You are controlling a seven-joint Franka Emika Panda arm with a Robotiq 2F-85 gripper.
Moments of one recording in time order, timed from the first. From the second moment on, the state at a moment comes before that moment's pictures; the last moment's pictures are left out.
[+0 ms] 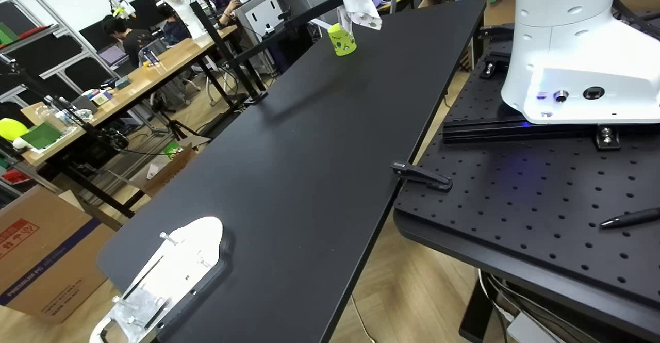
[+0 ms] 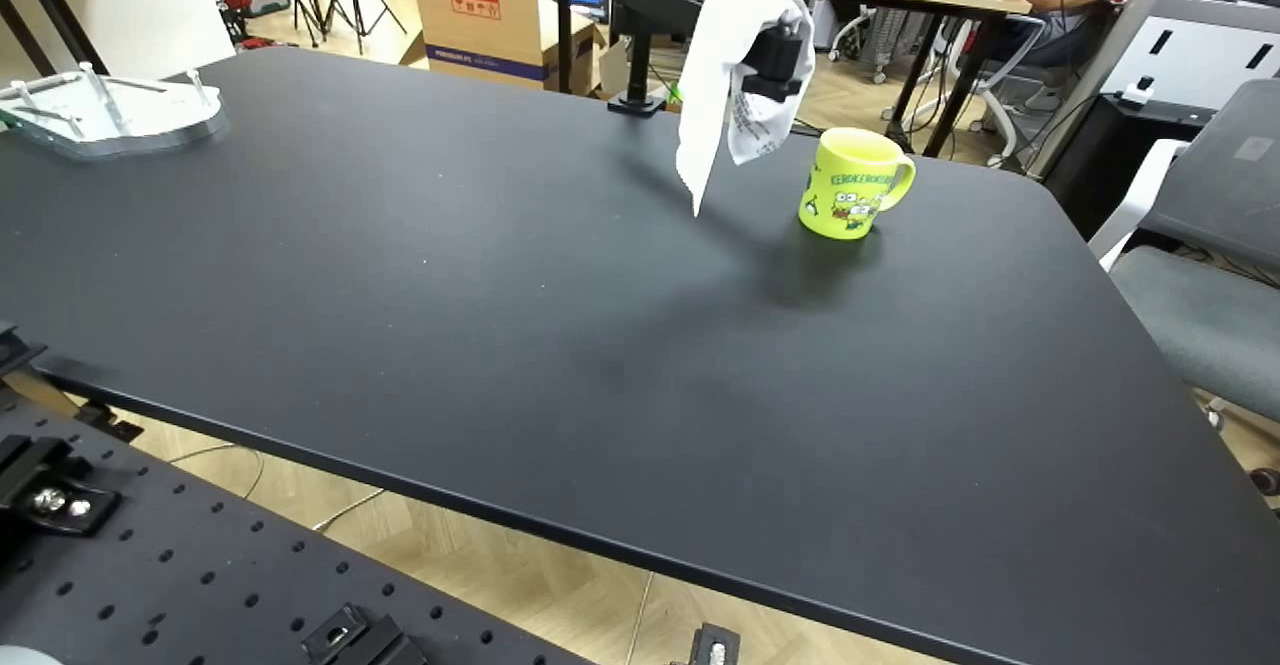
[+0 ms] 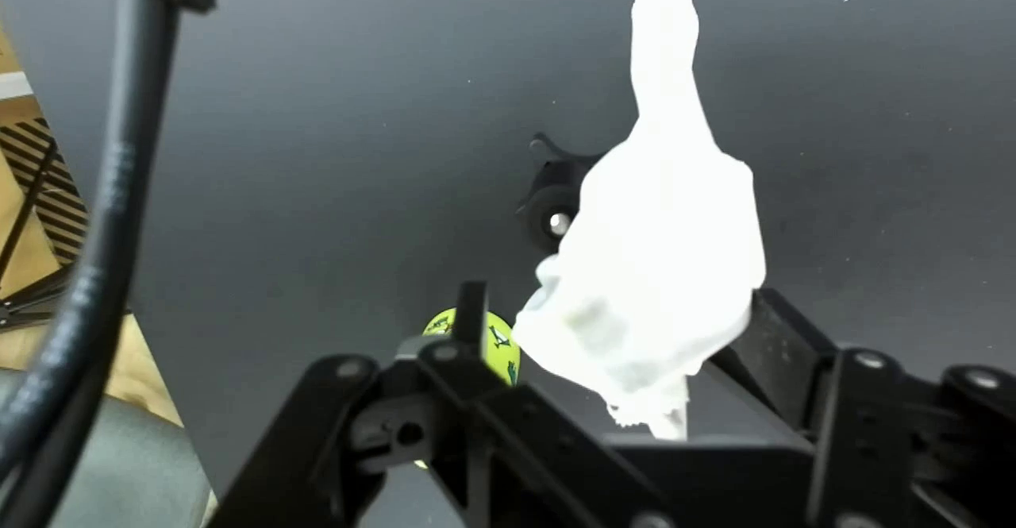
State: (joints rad) arm -0.16 -0.05 -0.16 -2.30 -0.16 2.37 -0.17
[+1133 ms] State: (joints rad) arm -0.07 -0.07 -0.06 -2.26 -0.14 2.31 -0.23
